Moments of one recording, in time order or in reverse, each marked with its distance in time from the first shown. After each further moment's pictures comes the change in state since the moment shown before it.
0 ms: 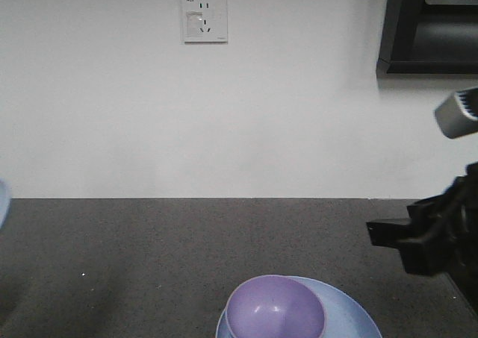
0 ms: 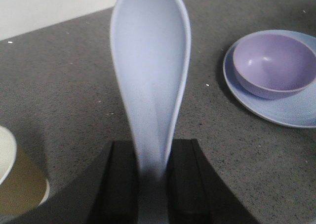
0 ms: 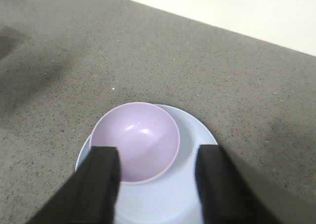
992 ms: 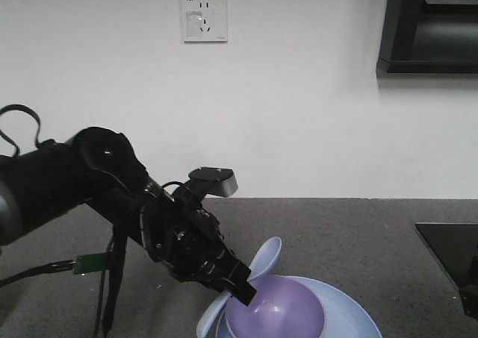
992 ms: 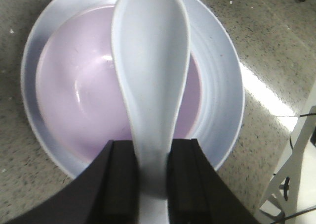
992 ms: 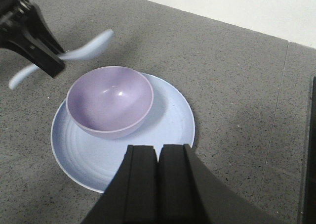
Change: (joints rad) left arm -0.335 0.979 -0.591 -0.328 0.159 0.086; right arm 0.000 -0.278 0.237 -0.134 -0.004 0.068
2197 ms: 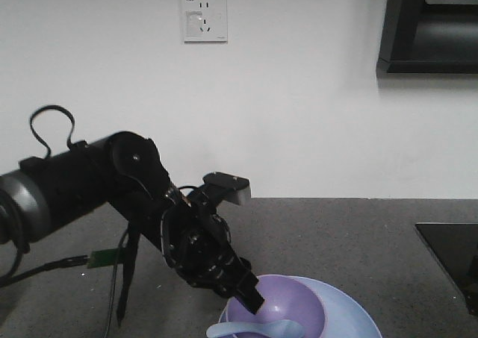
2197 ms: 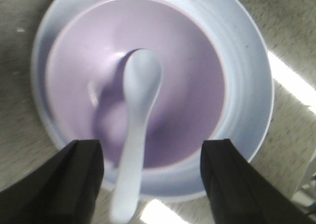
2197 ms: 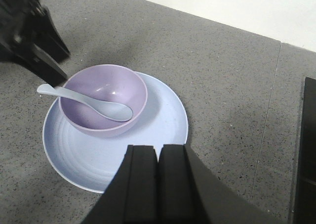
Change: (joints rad) left arm -0.031 0.008 -0.087 0.179 0.055 -0.029; right arm 0.000 0.000 0.000 -0.022 0.001 0.000
